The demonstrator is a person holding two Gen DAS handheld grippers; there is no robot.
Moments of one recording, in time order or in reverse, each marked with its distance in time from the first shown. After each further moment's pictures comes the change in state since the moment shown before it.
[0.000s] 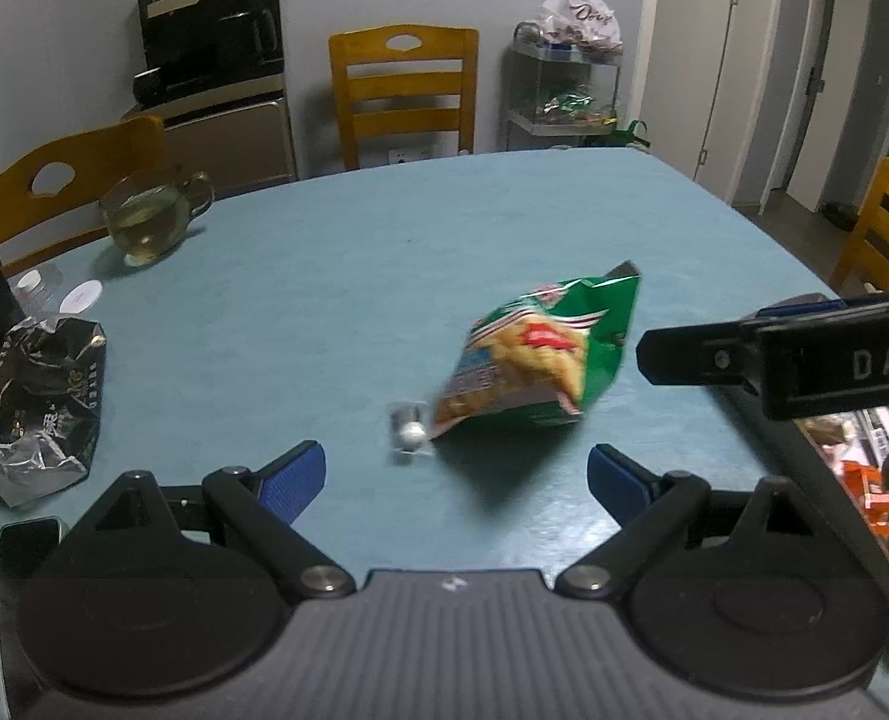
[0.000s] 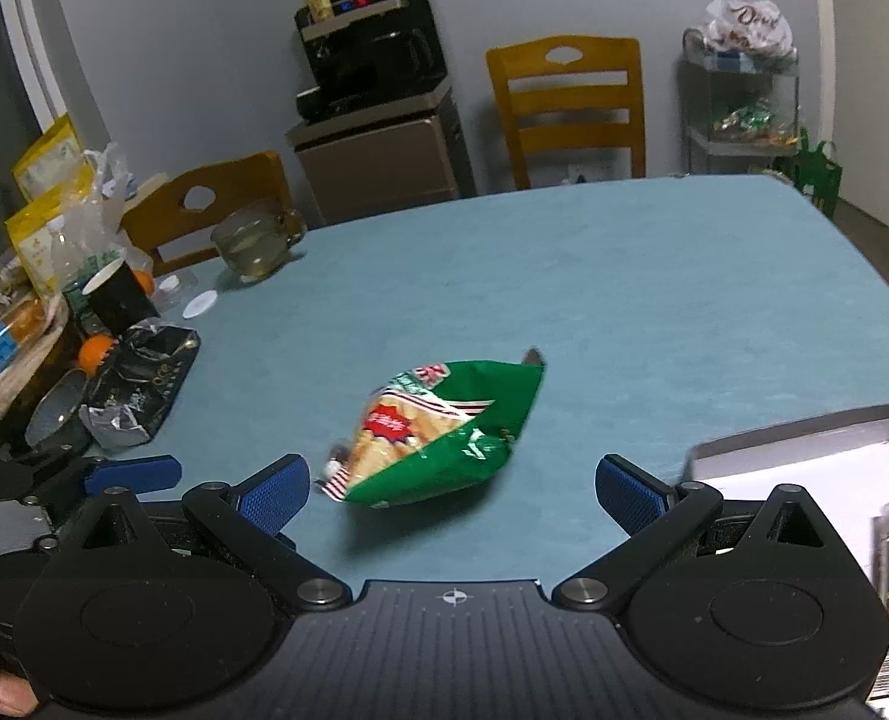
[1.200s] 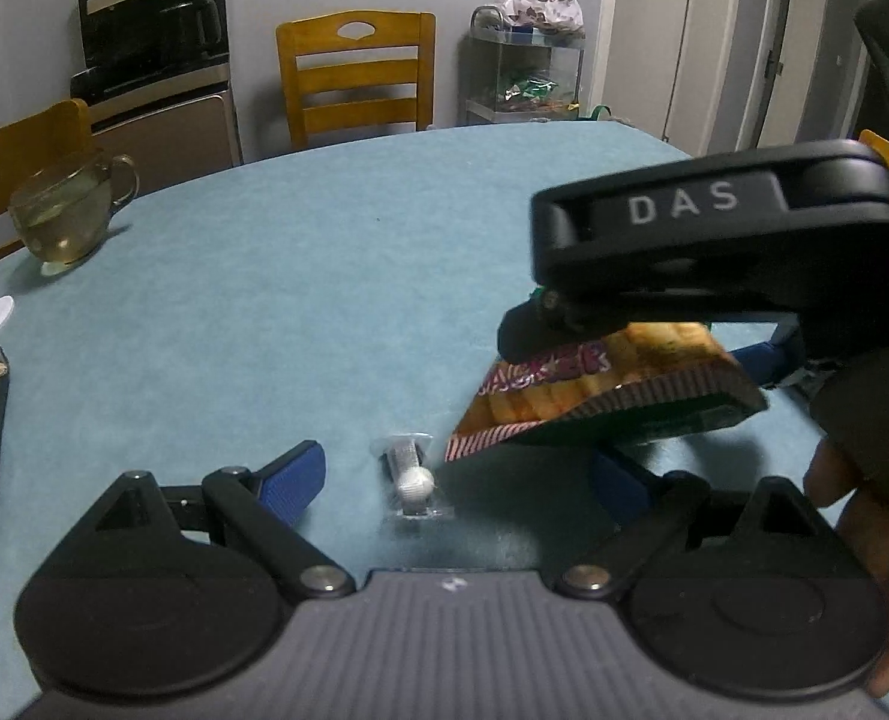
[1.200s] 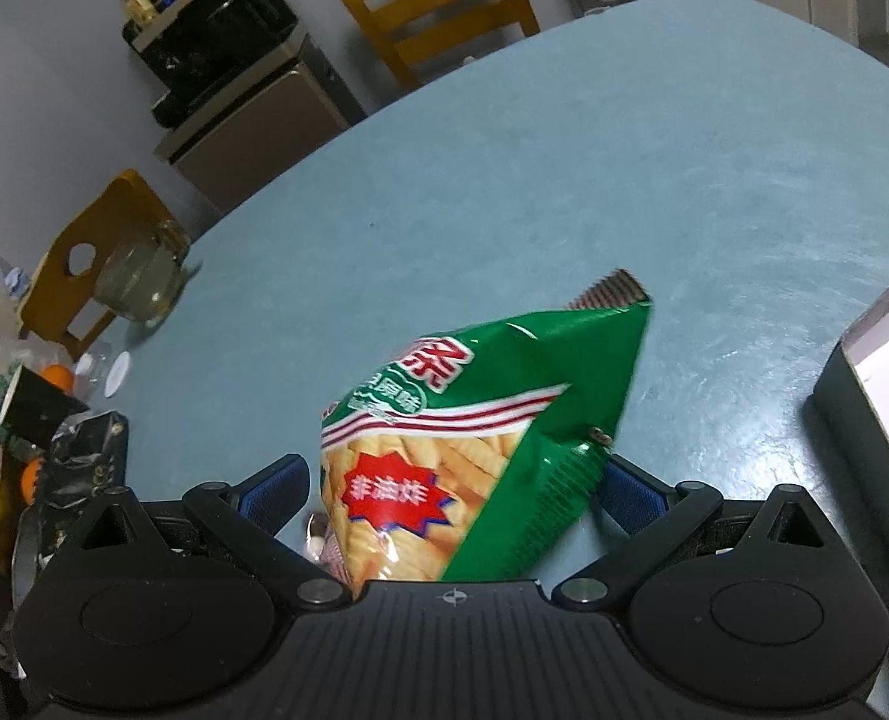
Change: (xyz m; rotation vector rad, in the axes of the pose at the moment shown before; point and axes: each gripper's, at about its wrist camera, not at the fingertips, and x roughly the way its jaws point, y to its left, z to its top) left arm 0.118 0.017 0.003 0.063 -0.012 -0.091; right arm 0.119 -0.010 0.009 0.387 0.136 -0.059
